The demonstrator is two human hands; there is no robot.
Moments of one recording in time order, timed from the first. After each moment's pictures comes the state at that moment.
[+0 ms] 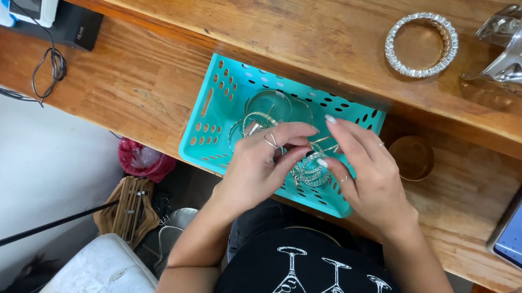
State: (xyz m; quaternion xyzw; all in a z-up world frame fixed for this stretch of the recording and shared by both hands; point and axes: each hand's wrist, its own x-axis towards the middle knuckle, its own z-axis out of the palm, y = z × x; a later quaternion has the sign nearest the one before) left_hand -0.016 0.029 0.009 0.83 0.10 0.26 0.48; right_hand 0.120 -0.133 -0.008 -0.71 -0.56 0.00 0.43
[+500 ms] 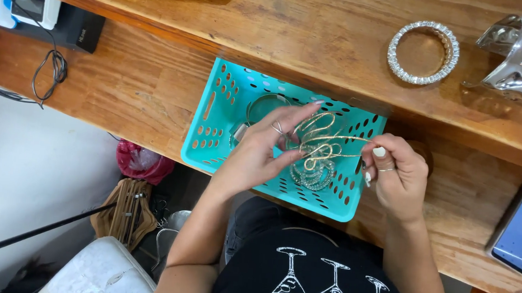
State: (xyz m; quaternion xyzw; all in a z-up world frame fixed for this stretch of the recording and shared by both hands) left_hand -0.011 0.057 0.002 0.81 0.04 0.19 0.55; right_hand 0.144 -0.155 -0.062 -0.65 -0.36 0.13 0.66
